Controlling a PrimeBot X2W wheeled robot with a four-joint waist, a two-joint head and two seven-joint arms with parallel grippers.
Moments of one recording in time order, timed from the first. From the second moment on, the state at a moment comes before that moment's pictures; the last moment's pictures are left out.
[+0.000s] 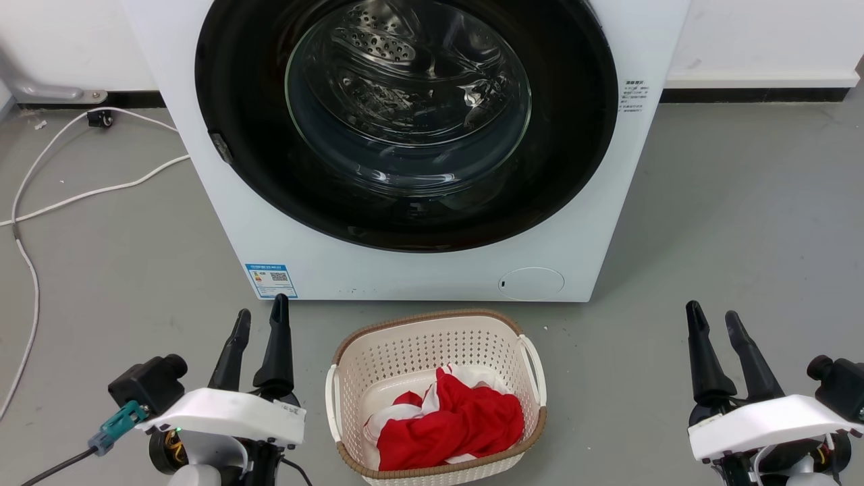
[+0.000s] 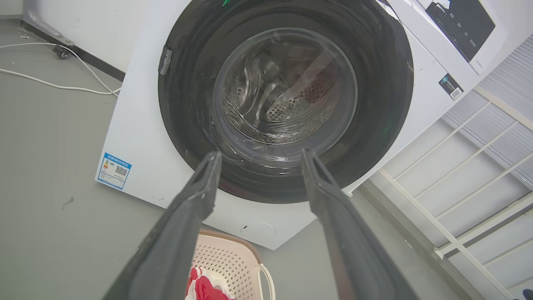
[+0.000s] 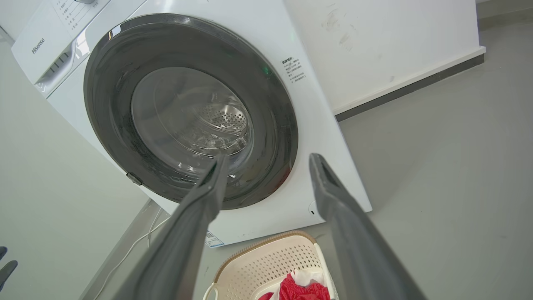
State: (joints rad) left arm -0.09 0.05 -0.01 0.15 -0.66 -0.10 -0.11; right arm -0.02 -0.06 -0.03 0.10 0.55 0.13 -0.09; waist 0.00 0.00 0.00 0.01
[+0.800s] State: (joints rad) left arm -0.11 0.07 -0.06 0.18 -0.40 -0.07 -0.17; right arm -0.02 -0.05 -0.02 0.10 0.31 0.13 -0.13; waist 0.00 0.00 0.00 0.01
